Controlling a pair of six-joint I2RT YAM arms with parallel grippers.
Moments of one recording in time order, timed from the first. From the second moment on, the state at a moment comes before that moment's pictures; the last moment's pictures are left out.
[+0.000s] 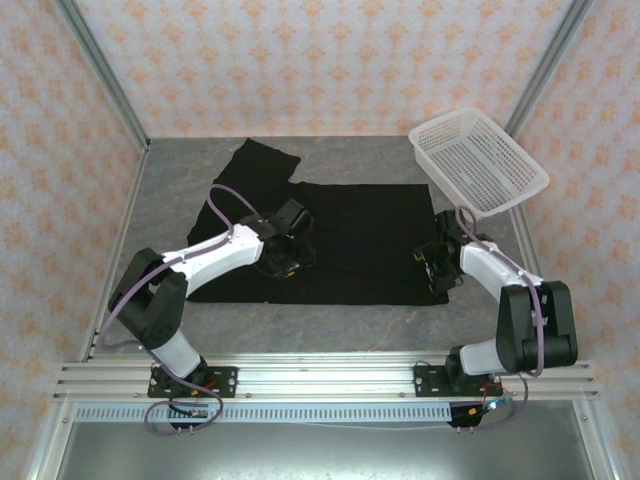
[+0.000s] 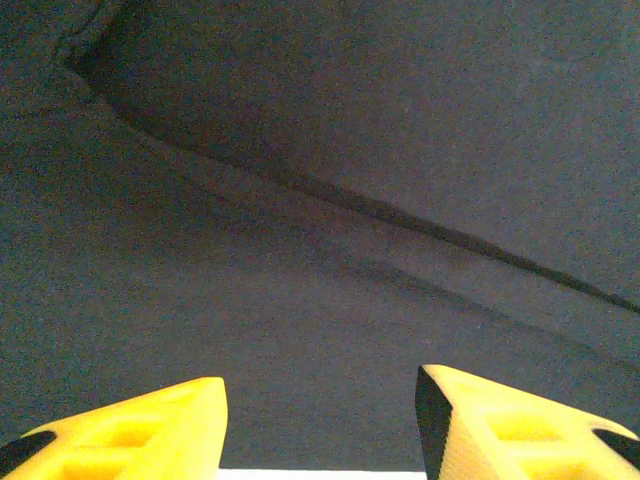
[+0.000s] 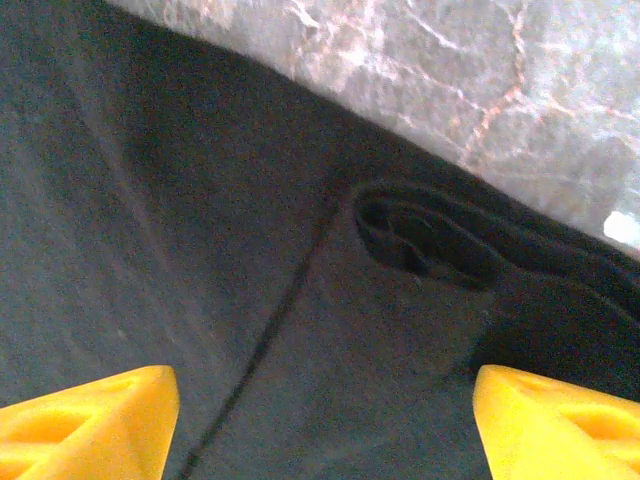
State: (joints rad) left arm -0.61 1.64 1.12 -0.69 0.09 -1.06; right arm 0.08 1.42 0.75 -0.62 -0.12 1.26
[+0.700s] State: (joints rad) left arm -0.59 1.60 1.12 -0.71 0.05 -1.06; right arm 0.00 1.54 0.97 -0.61 -0.10 1.23
